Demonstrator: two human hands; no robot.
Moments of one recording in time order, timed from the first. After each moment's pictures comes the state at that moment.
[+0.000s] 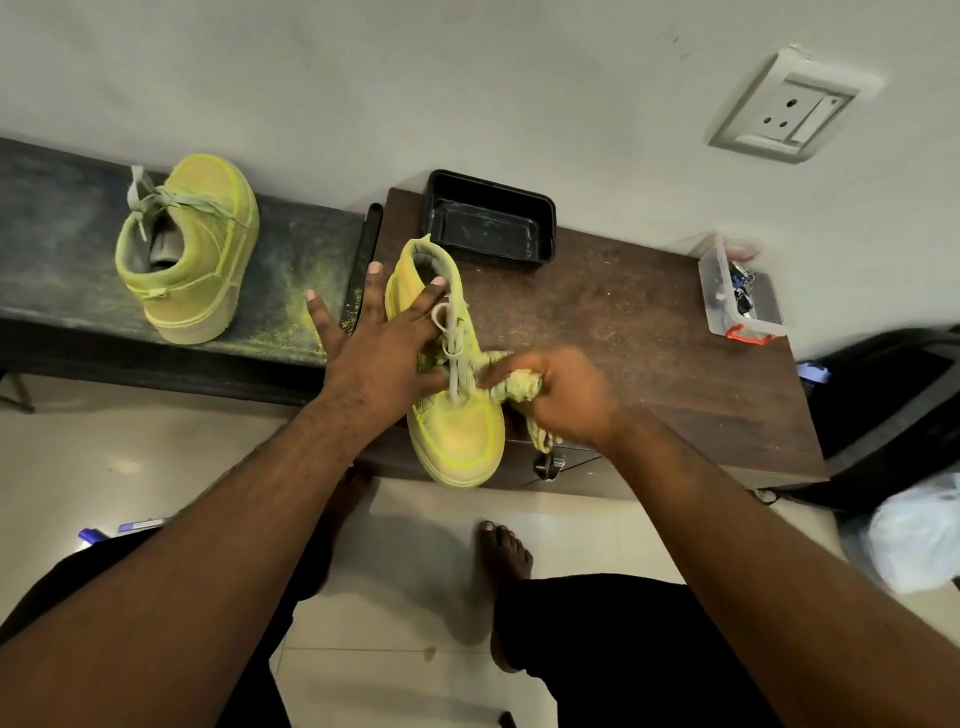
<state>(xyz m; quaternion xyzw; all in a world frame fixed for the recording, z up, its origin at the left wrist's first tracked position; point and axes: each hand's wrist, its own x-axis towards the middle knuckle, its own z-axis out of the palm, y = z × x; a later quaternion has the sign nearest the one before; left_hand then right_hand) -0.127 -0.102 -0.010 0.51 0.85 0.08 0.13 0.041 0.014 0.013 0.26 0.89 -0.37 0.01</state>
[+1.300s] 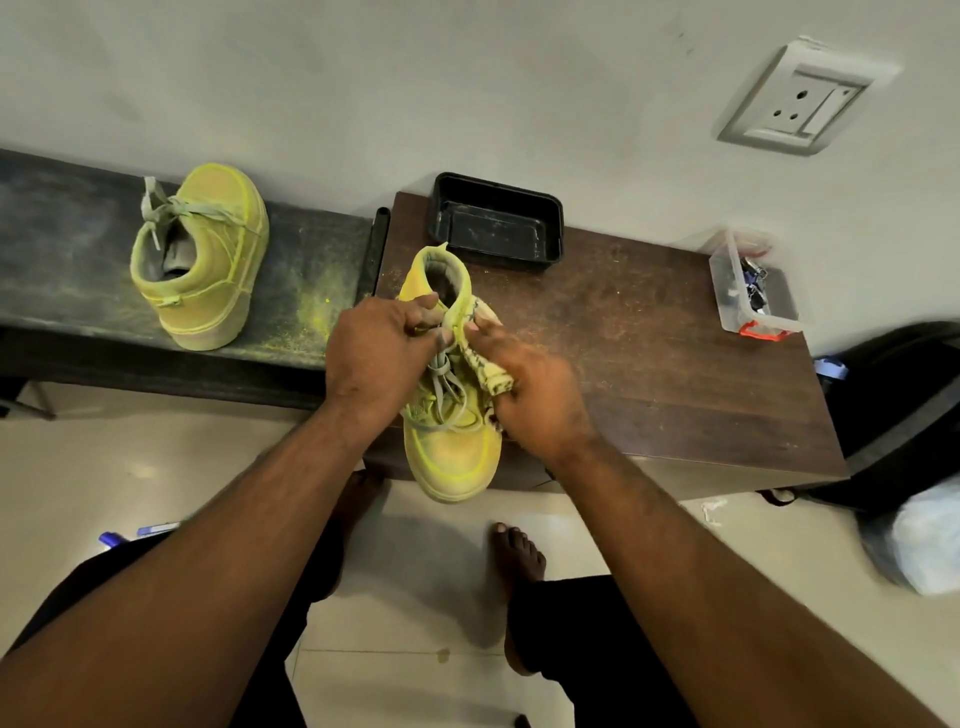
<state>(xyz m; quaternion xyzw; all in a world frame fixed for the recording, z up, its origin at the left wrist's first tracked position) -0.130 -0.105 -0.002 0.33 0.82 0.44 0.17 0.017 -0.018 -0.005 0.26 0.92 -0.26 -0.11</state>
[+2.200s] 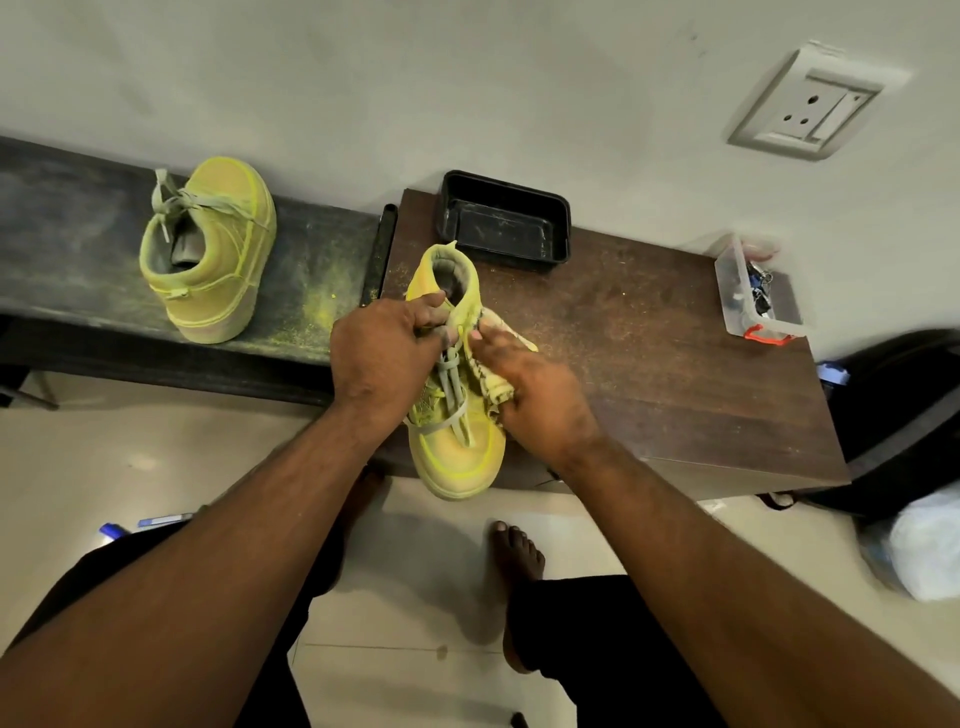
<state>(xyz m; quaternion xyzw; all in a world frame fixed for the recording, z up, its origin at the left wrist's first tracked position) -0.130 -0.107 -0.010 0.35 0.83 0.42 0.12 0.017 -0.018 -0.007 0.24 0.94 -0.23 -0.05</state>
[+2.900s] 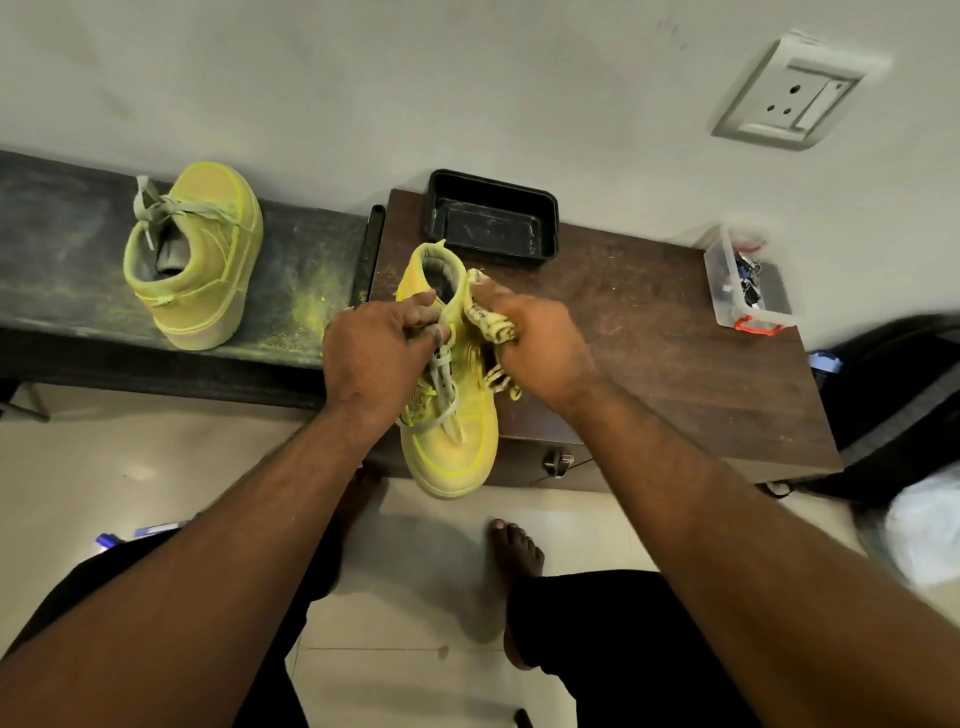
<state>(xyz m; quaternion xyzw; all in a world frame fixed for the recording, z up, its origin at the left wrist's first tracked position) -0.128 -0.104 -0.013 0.36 0.81 0.44 0.13 -0.005 0.007 0.021 0.31 0.90 -0.28 -0.08</state>
